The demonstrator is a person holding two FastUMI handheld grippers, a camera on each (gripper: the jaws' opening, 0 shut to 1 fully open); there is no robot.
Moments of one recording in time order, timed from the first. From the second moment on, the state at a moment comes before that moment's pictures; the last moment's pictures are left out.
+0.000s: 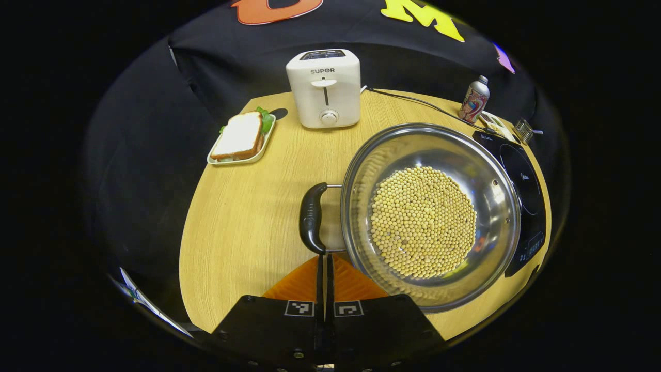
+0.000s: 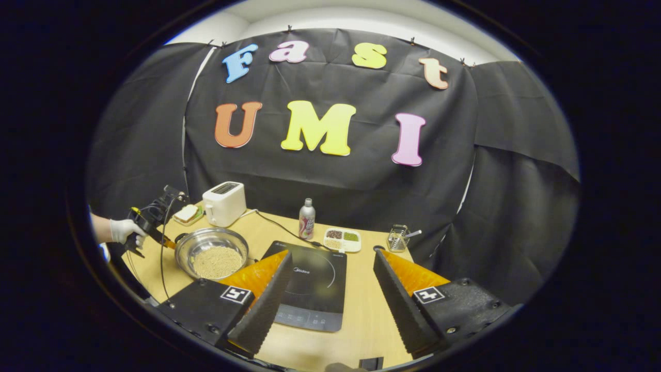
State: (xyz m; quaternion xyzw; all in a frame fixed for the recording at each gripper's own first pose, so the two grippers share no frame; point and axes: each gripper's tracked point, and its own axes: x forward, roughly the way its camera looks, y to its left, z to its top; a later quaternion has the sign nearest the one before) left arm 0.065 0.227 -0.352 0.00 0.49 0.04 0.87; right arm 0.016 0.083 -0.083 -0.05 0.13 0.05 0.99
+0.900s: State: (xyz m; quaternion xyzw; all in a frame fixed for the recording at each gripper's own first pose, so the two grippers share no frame) left arm 0.057 0.234 -0.273 0.02 0.37 0.04 0.93; right arm 0.085 0.216 -0.177 0.00 0.27 0.18 0.95
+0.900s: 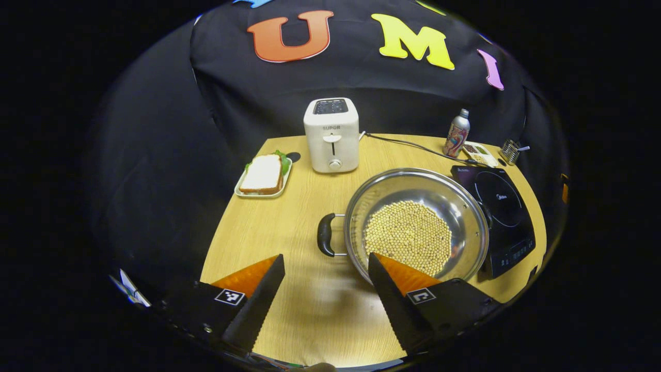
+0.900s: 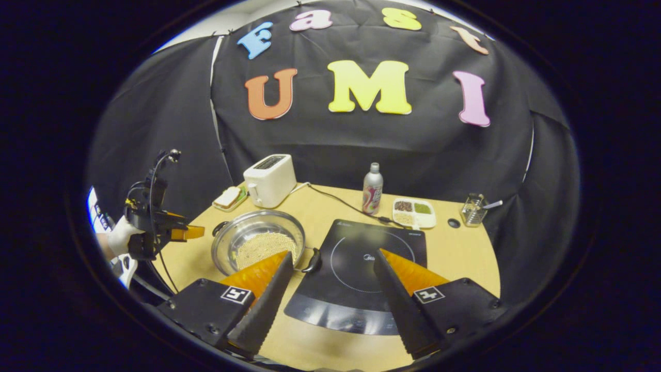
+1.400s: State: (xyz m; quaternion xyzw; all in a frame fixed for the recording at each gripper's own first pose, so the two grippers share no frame) left arm 0.103 0.229 -0.303 0.03 0.42 0.04 0.91; right arm 0.138 0.293 -0.262 0.02 0.40 0.21 0.89
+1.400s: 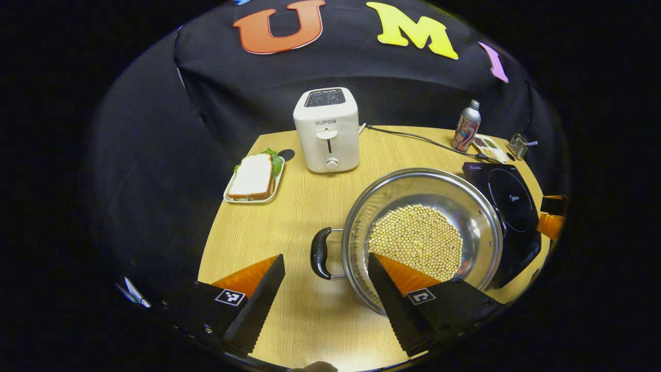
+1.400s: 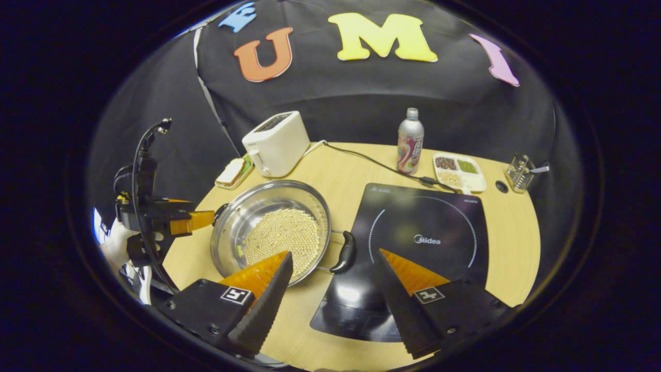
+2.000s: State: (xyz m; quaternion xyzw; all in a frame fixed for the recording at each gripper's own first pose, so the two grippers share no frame) left arm 0.131 0.237 -0.357 0.03 0.48 0.04 0.88; right arm 0.174 0.314 -0.331 0.00 0.49 0.15 0.86
